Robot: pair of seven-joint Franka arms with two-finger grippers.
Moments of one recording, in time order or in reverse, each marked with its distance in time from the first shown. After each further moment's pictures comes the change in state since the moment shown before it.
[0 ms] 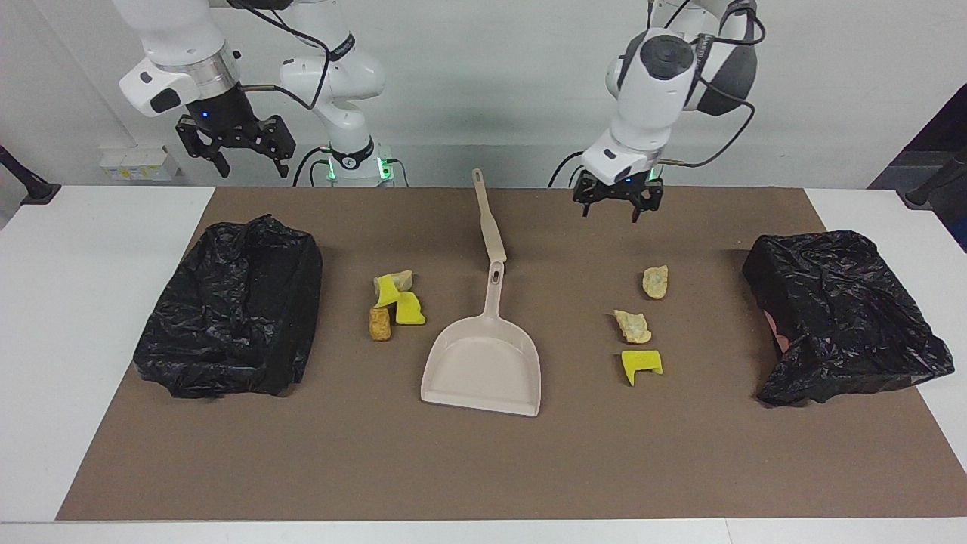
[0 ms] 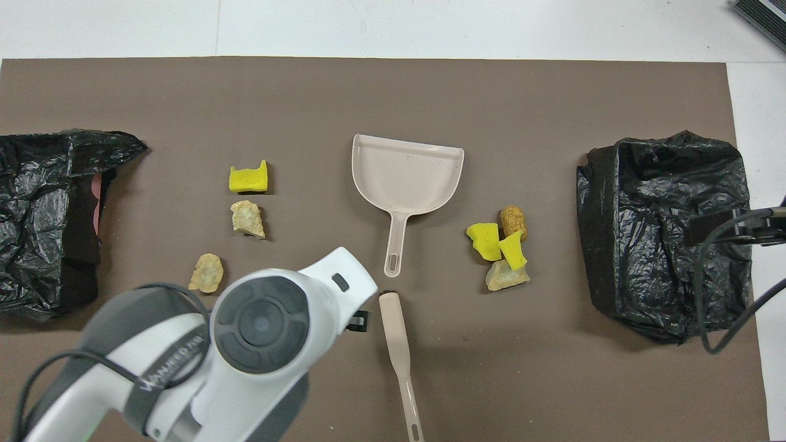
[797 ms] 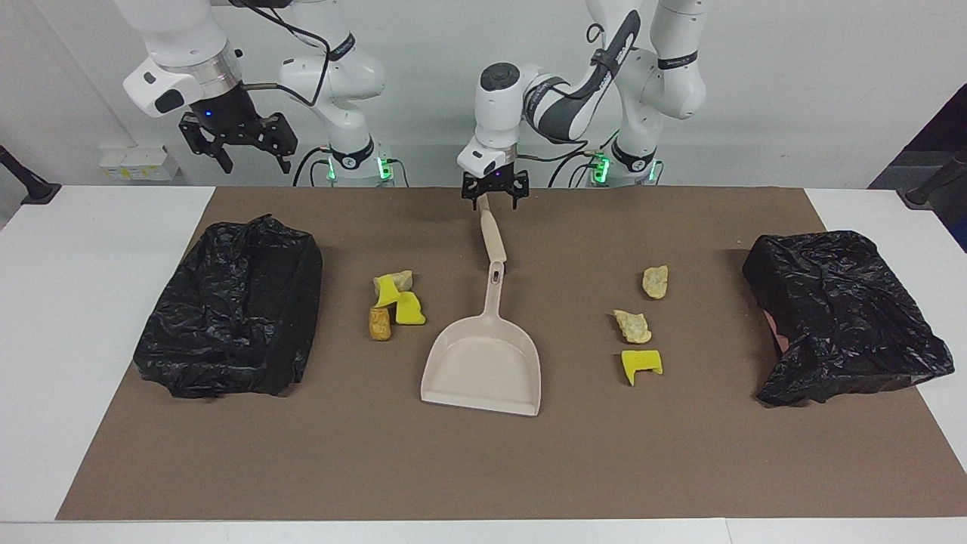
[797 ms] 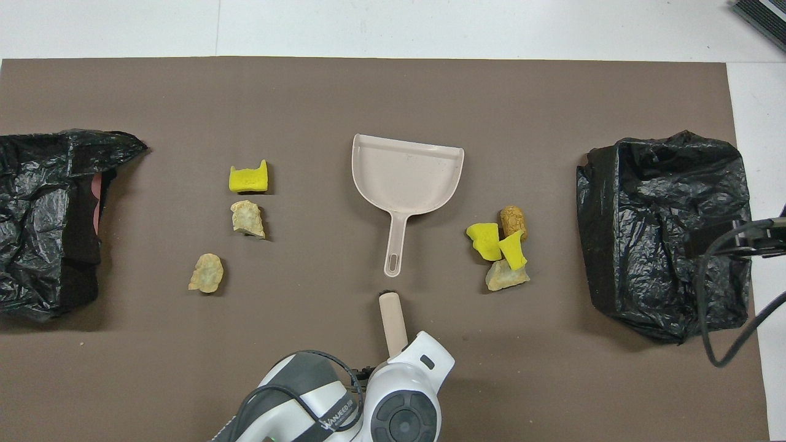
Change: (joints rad) left arm -0.276 0.150 0.001 -0.211 -0.002 0.367 -0.380; right arm 0.001 -0.012 0.001 -0.005 0.001 -0.053 -0.014
